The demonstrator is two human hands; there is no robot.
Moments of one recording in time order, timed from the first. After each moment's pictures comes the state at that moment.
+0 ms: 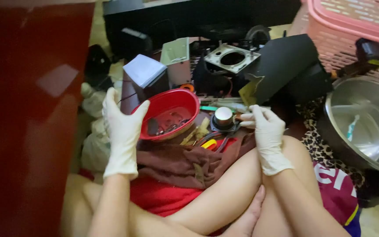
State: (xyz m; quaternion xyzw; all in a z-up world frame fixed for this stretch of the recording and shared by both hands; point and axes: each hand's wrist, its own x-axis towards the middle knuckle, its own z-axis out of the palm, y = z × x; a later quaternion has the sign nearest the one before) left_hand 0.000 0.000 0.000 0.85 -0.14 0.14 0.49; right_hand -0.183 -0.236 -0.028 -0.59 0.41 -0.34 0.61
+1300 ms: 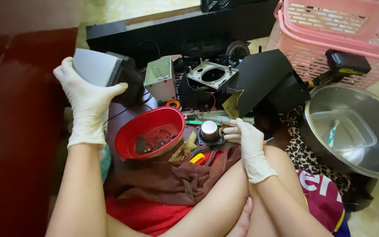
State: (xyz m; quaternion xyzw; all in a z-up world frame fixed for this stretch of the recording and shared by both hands) left_hand 0.055 -0.035 0.087 0.81 -0.25 0.21 0.49; right_hand -0.184 -0.265 -0.068 -0.52 0.41 -0.27 0.70
